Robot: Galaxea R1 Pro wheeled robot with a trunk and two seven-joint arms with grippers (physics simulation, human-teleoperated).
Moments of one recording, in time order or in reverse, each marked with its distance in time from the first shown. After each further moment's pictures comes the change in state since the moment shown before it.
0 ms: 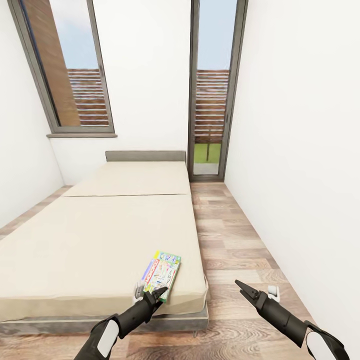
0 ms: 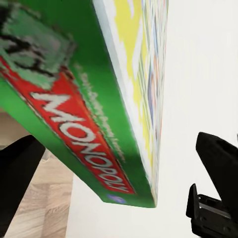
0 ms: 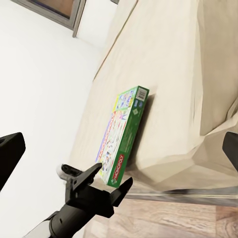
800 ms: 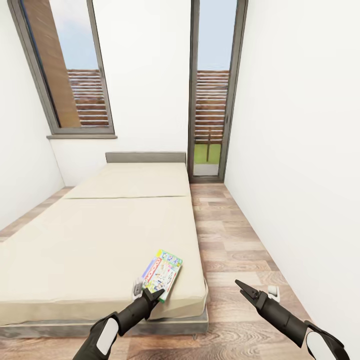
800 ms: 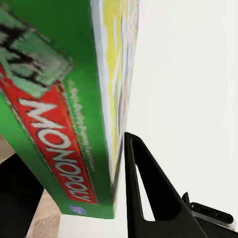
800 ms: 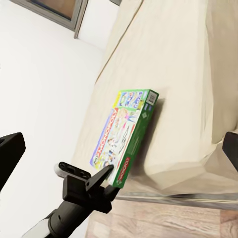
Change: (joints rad) left arm -0.005 0.001 0.004 -0.008 0.027 -0.008 -0.003; right arm 0.000 0.000 0.000 0.000 -0.001 0.000 0.000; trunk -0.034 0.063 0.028
